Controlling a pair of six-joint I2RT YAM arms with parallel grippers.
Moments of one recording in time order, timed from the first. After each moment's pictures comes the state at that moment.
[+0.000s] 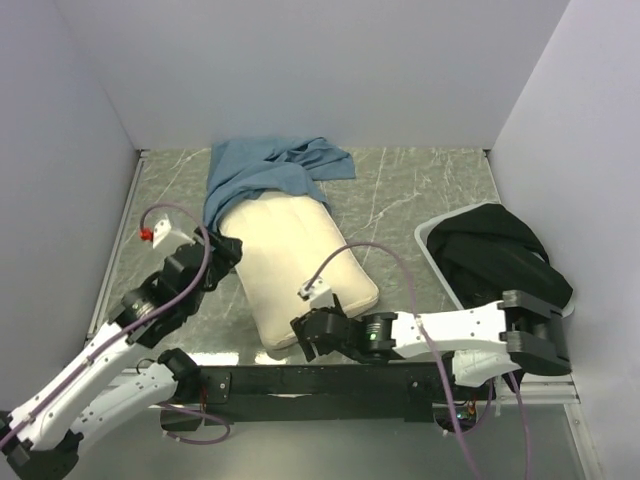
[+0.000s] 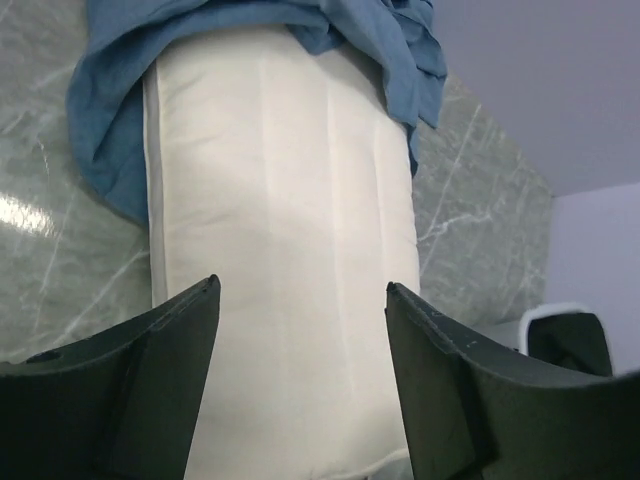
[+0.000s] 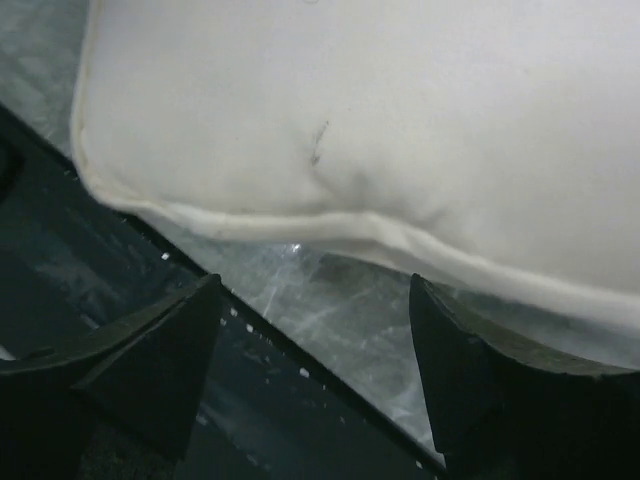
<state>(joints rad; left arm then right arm) -0.69 0.66 0.77 -0.61 -0.57 -1.12 1.40 1.38 0.74 -0.22 0.43 0.65</state>
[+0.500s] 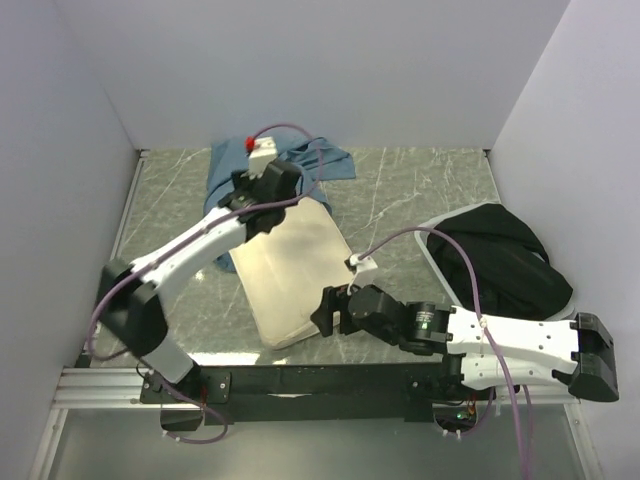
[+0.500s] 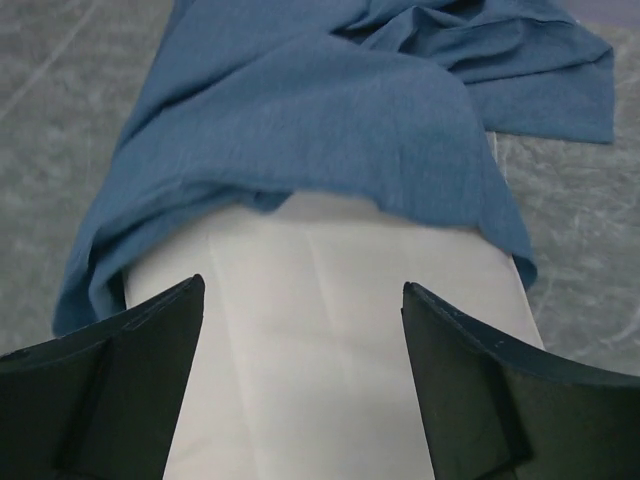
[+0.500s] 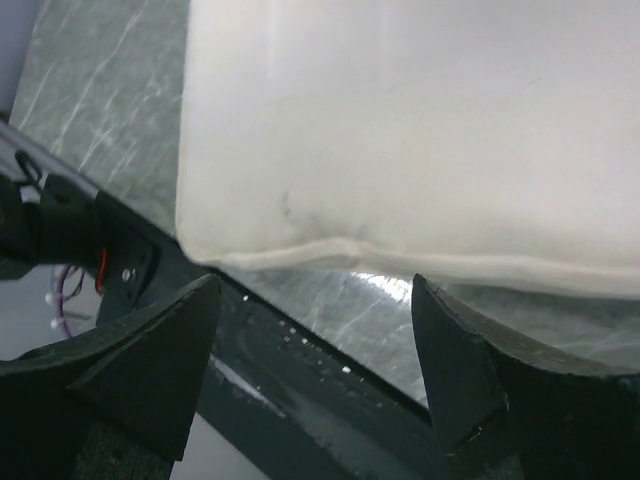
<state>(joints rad) -0.67 1.56 1.37 -0.50 -0.74 -0.59 1.28 1.00 0.68 -0.30 0.39 0.83</state>
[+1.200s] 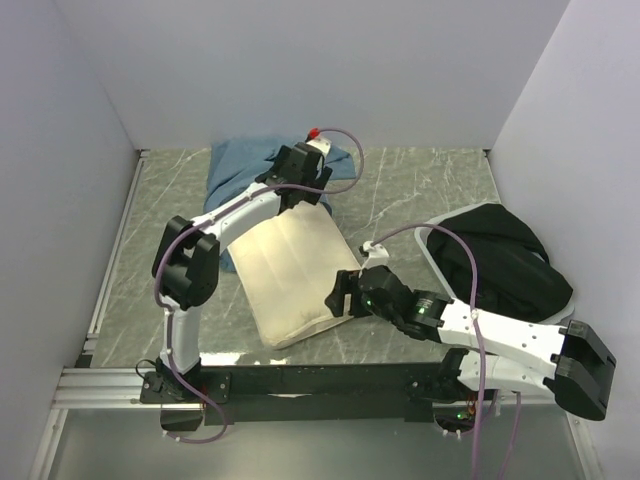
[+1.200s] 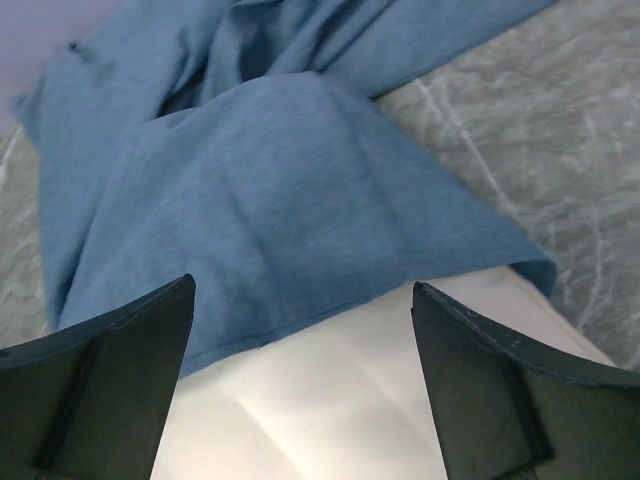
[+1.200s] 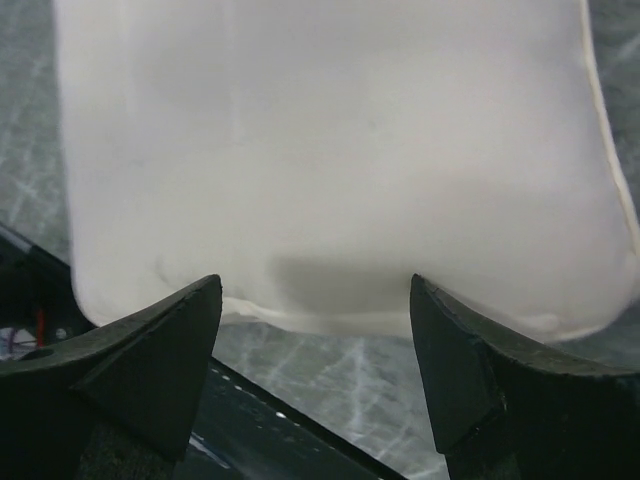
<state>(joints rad) -0.60 1.99 1.68 -0.34 -0.46 0.06 1.01 1.04 0.60 -0.21 0.24 0.77</state>
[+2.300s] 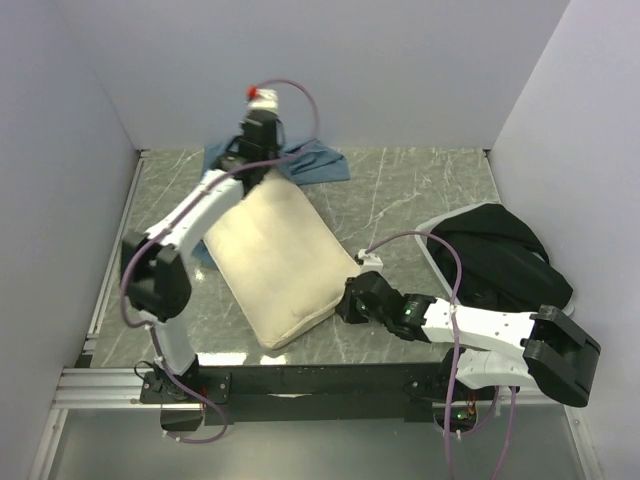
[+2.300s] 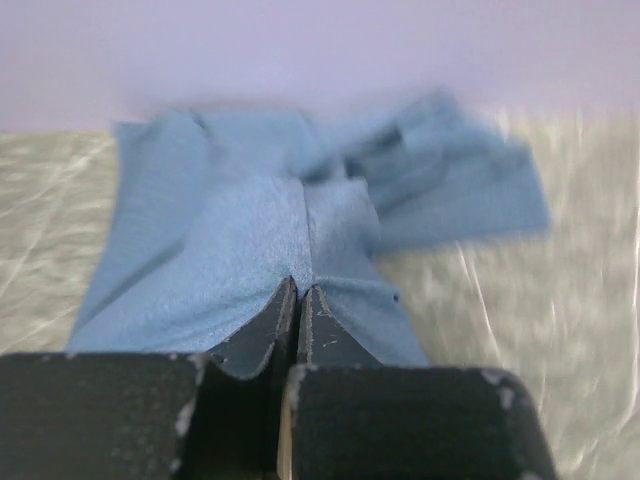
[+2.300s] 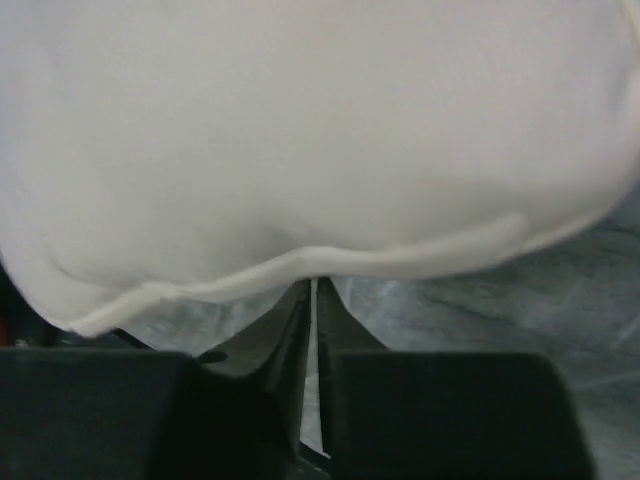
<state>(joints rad) -0.49 1.85 1.72 -0.28 -0.47 -0.16 0.99 1.17 0.50 -0.07 0.20 0.84</state>
